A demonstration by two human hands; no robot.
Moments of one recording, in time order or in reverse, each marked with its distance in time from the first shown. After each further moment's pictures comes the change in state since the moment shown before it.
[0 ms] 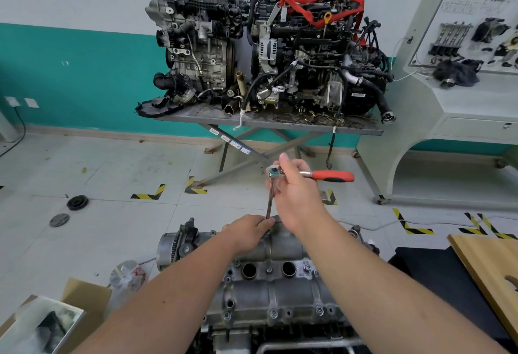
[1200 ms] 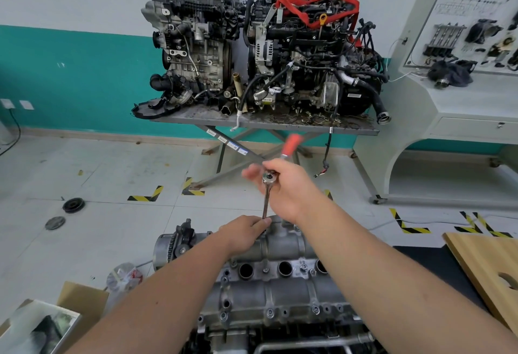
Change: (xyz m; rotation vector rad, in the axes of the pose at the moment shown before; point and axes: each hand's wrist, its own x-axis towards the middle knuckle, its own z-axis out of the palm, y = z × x) left_hand 0.000 -0.003 0.000 -0.043 -0.030 0.021; right_hand 0.002 -0.023 0.013 -0.066 -0.119 0.265
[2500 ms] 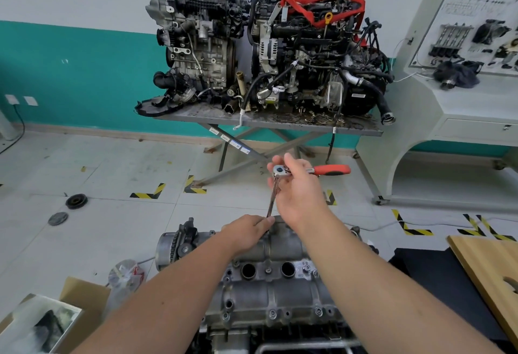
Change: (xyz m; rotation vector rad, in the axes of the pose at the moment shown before) left_hand 0.003 0.000 0.001 0.018 0.006 -0.010; right_hand 0.009 0.016 -0.013 0.212 0.128 -0.182
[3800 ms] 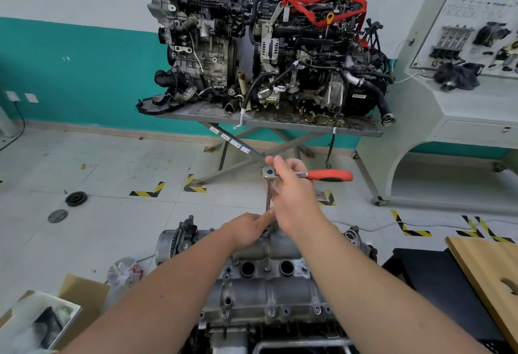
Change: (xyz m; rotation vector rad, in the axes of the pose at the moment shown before) left_hand -0.005 0.007 -0.004 -0.102 -0.020 -0.076; right_hand -0.012 0.013 -0.001 -0.229 -0.024 -0.112
